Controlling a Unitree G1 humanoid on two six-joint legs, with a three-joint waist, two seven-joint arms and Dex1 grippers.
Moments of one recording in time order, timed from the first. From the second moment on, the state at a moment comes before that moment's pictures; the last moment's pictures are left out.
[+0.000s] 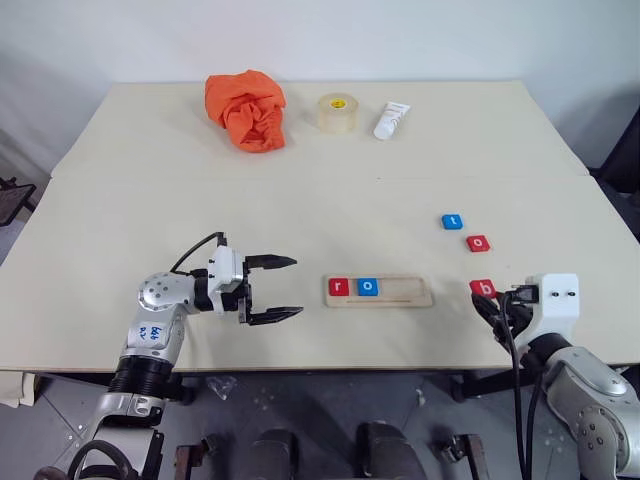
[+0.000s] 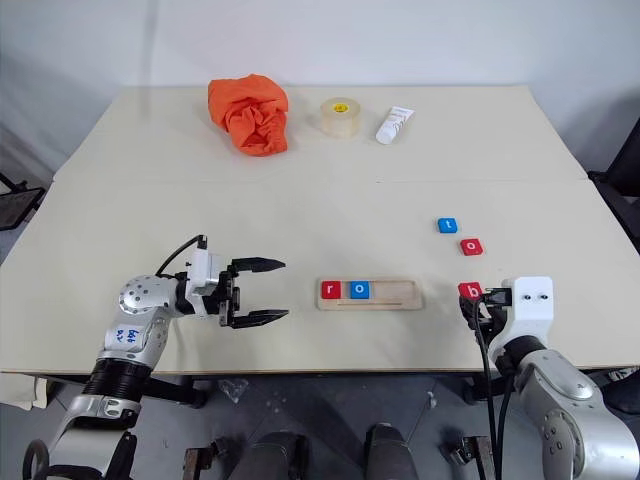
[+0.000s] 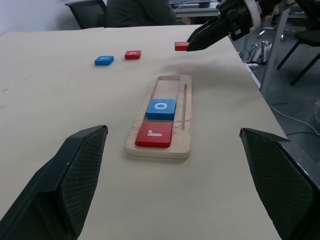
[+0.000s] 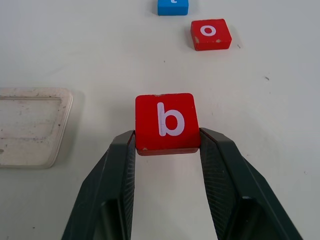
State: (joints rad) left arm -0.46 0.46 -0.01 0.32 -0.36 -0.15 -1.29; right arm 0.08 -0.37 -0.43 -0.63 0.47 0.94 0.21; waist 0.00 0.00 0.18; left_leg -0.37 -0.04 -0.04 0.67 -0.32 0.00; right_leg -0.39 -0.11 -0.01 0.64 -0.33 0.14
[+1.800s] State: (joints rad) left arm -0.40 0.47 -0.01 0.28 -0.37 -0.15 -1.31; right arm -0.40 -1.03 0.07 0.23 0.16 0.32 1.25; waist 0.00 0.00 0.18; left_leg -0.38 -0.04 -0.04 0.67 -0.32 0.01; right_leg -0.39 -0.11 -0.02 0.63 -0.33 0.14
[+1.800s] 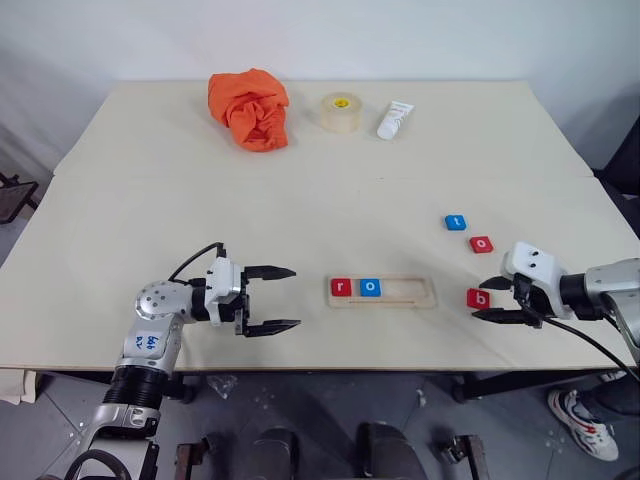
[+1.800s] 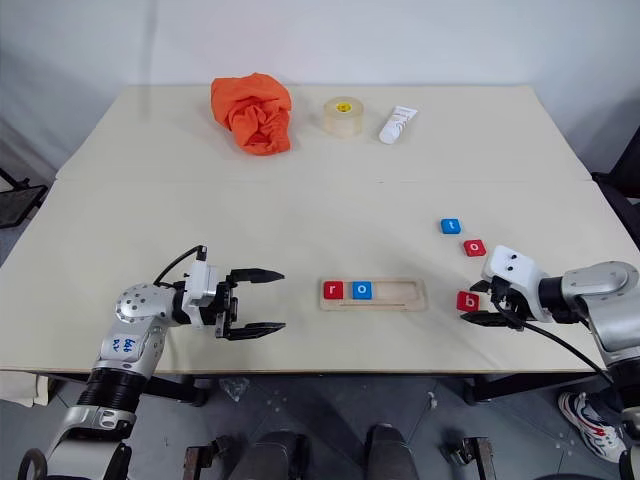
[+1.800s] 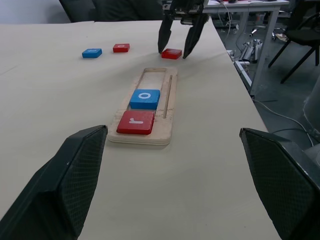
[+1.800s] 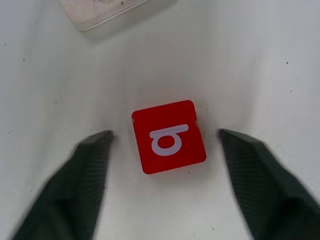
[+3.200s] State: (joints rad) left arm -0.39 0.47 -0.01 0.30 -0.36 -0.19 -1.30; right arm -0.76 -0.76 0.35 0.19 0.05 0.37 1.35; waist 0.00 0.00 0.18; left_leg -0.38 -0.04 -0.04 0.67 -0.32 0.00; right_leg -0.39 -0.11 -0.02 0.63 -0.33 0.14
